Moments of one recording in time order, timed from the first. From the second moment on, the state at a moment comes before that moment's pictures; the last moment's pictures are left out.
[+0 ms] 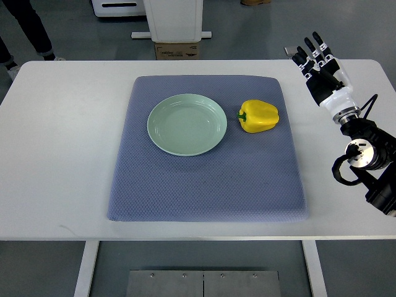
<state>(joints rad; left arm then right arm) 0.02 0.00 -0.18 -0.23 0.04 0.15 0.01 0.86 -0.24 0.56 0.58 -0.07 0.40 0.52</state>
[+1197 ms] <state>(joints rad) 0.02 0.00 -0.17 -0.23 0.04 0.15 0.01 1.39 -0.23 -0.61 0.63 -0.57 0.07 0.60</state>
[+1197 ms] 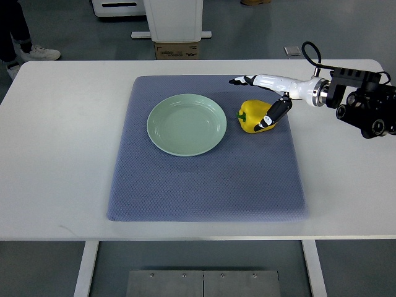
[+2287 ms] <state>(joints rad) 0.02 0.00 -0.17 -0.23 0.04 0.15 0.01 1.30 -0.14 -0.65 0.45 -0.57 0.07 0.53</state>
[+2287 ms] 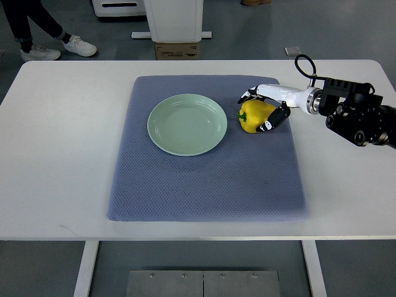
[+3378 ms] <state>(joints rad) 0.02 0.00 -0.17 -0.23 0.04 0.15 0.01 1.41 -0.02 -0.63 0.42 -0.52 0.12 0.55</state>
